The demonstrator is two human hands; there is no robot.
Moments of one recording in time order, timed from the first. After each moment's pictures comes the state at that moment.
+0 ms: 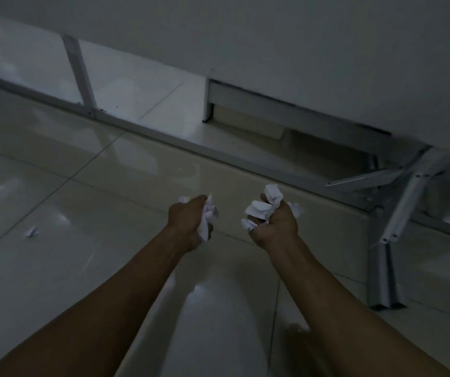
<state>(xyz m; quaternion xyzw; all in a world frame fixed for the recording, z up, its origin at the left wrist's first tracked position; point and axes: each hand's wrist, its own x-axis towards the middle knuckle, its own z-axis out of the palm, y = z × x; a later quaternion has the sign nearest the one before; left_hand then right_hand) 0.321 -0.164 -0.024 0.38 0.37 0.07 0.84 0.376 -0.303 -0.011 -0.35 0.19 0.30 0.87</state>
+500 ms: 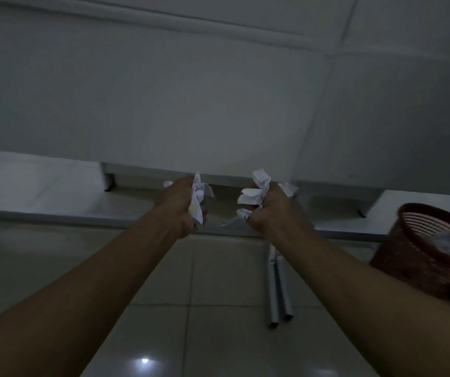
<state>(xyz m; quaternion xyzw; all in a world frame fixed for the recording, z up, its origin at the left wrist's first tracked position) 0.415 -0.336 0.168 0.39 0.21 0.02 0.90 0.426 -0.477 0.175 -0.41 0.17 0.16 0.88</state>
